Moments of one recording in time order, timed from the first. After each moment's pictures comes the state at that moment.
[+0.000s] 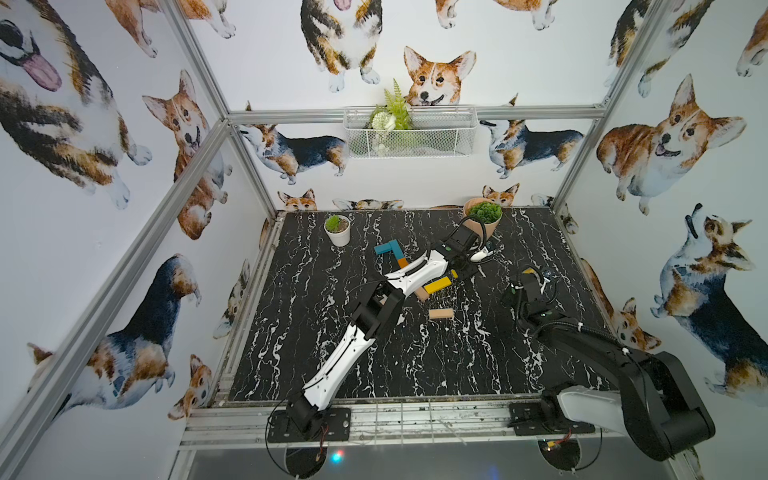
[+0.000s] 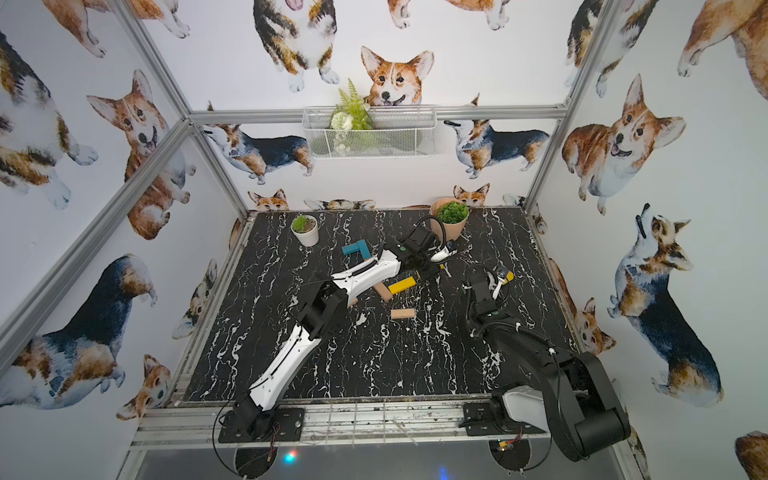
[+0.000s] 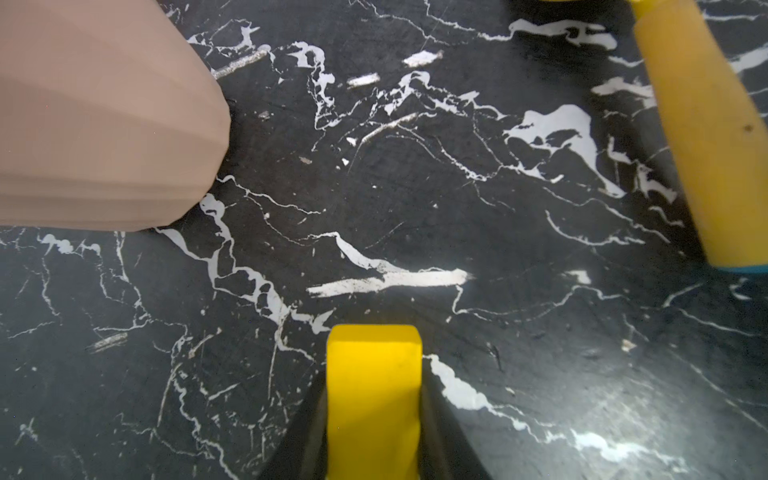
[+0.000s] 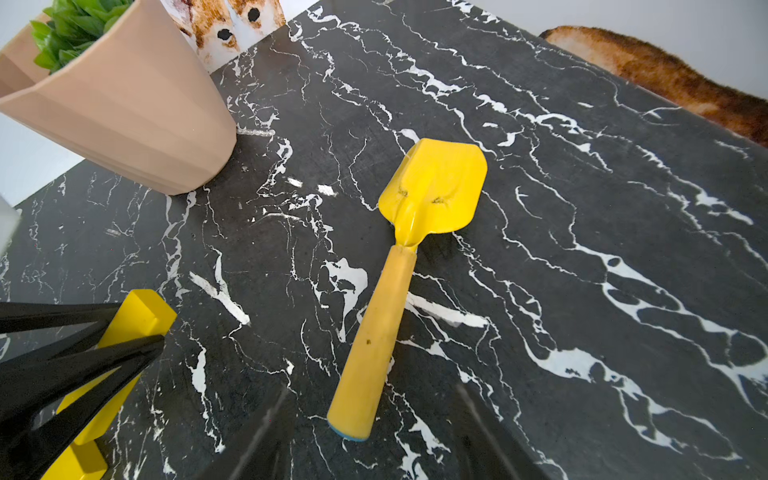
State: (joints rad) left arm -0.82 2.58 2.30 -0.59 0.12 0.41; right arm 0.35 1.21 0.49 -0.02 0.51 0.74
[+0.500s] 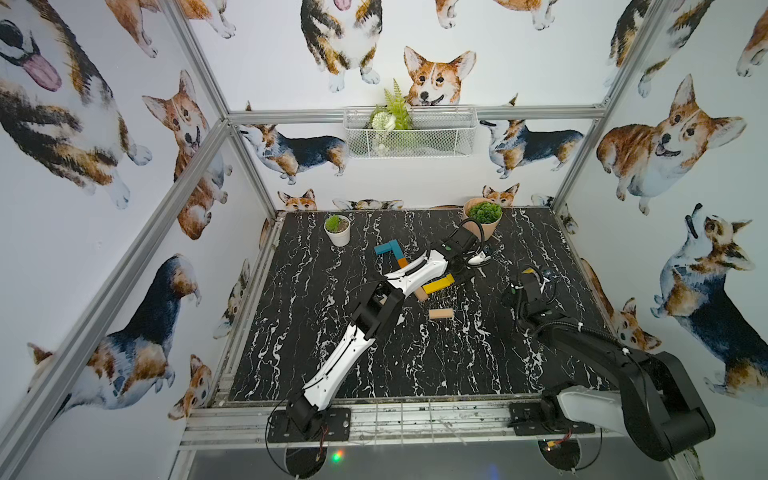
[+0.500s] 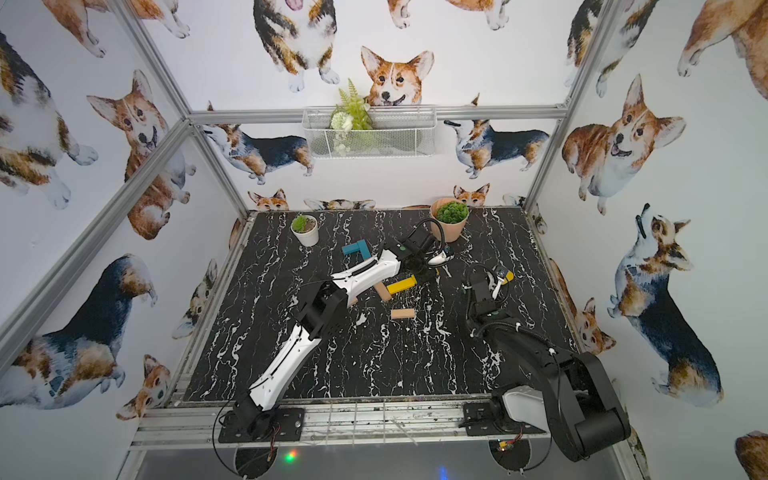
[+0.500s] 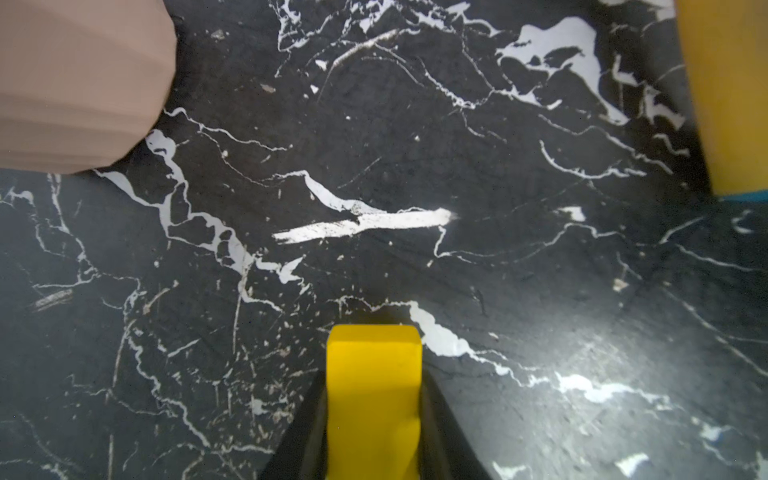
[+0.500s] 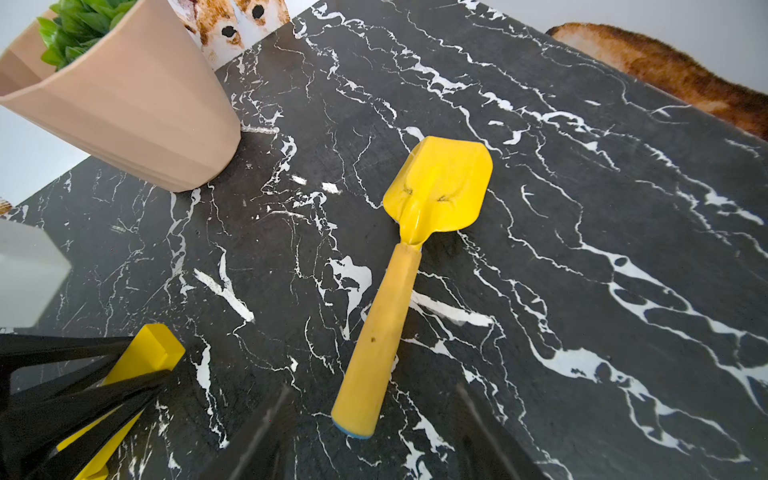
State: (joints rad) left arm -0.82 2.58 2.31 -0.70 0.12 0.41; right arm 0.35 1.21 0.49 -0.02 0.50 0.74
